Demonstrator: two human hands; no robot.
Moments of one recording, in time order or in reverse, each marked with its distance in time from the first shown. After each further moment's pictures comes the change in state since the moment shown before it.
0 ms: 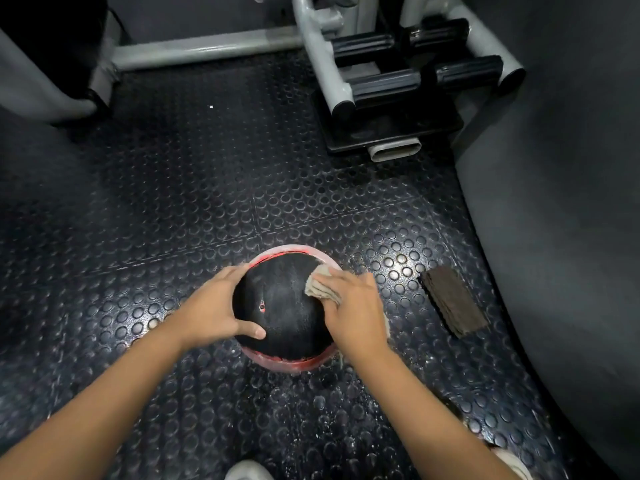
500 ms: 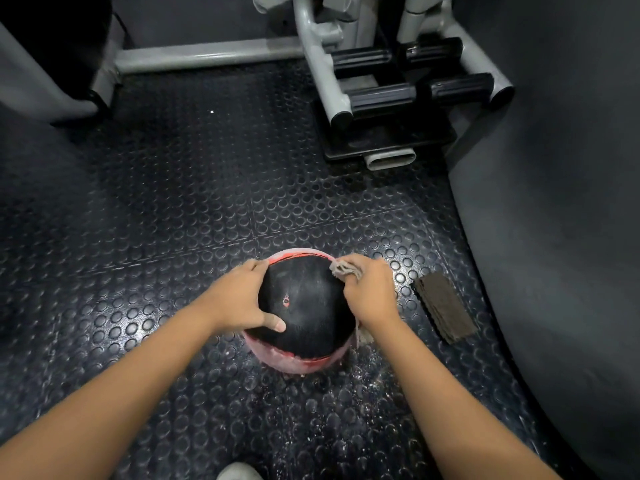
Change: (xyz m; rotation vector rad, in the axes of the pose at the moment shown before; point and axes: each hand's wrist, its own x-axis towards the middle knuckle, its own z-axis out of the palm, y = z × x) left_hand 0.022 0.031 0.004 0.198 -0.039 0.051; right_hand 0.041 0.027 -0.013 0.102 0.044 0.142
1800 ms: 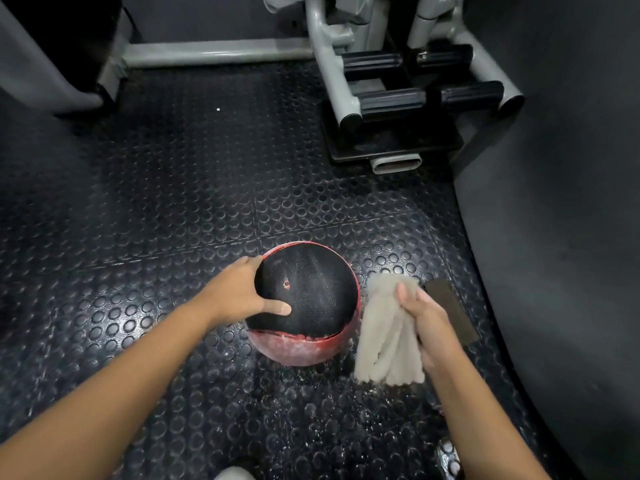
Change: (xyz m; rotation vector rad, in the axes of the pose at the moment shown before) left_hand 0.003 -0.004 -0.003 -0.264 0.047 -0.145; right_hand -0.040 0.034 -0.054 1.117 -0.143 0.596
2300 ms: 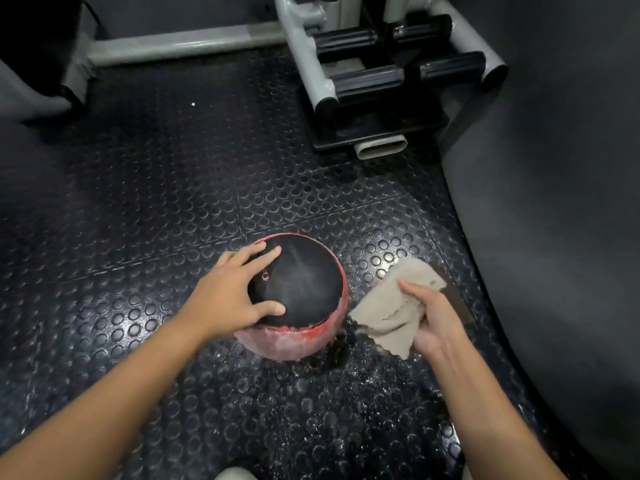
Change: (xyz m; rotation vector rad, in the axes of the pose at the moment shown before) left_hand -0.003 0.007 0.013 0.266 0.114 0.236; right_hand 0.009 -0.010 -0.017 0.352 0.123 0.199
